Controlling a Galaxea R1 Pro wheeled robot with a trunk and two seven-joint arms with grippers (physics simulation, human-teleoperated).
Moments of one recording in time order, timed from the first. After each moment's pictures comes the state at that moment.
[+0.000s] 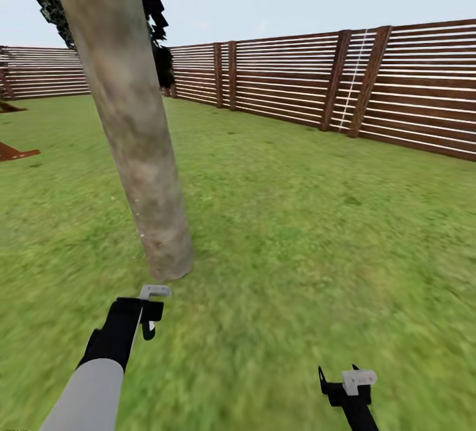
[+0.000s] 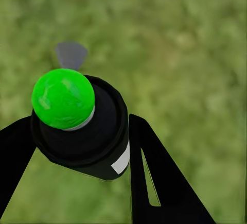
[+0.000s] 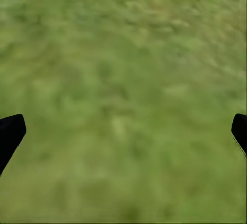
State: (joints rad) left arm -0.66 -0.11 0.45 -0.83 -0.63 0.62 -0.28; right arm -0.44 -0.07 -0.13 -0.13 0.23 -0.69 -0.08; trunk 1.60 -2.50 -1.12
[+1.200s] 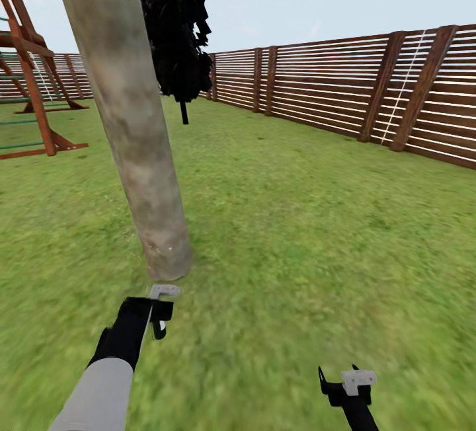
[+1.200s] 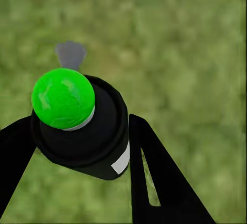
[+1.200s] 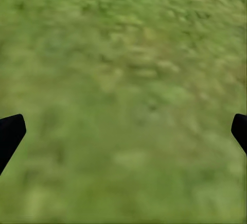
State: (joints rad) left arm -0.67 -0.15 0.44 -0.82 -0.62 0.62 -0.28; right arm -0.43 -0.07 -0.13 -0.13 0.23 -0.69 -0.08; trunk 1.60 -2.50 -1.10
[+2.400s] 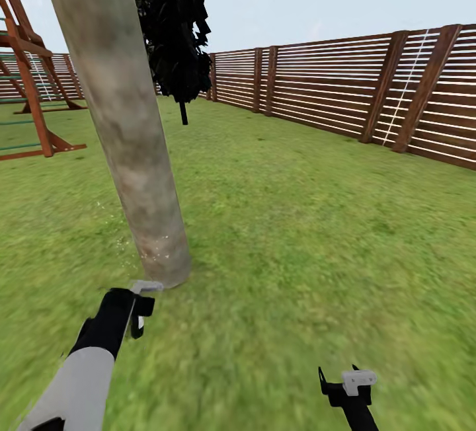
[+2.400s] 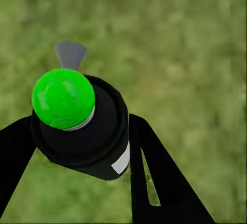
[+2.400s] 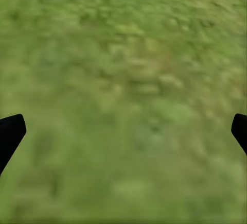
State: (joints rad) left arm -0.71 -0.04 0.40 -0.79 -0.62 0.69 -0.27; right arm -0.43 -0.07 -0.13 -0.13 0.23 -0.69 -0.08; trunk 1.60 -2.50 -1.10
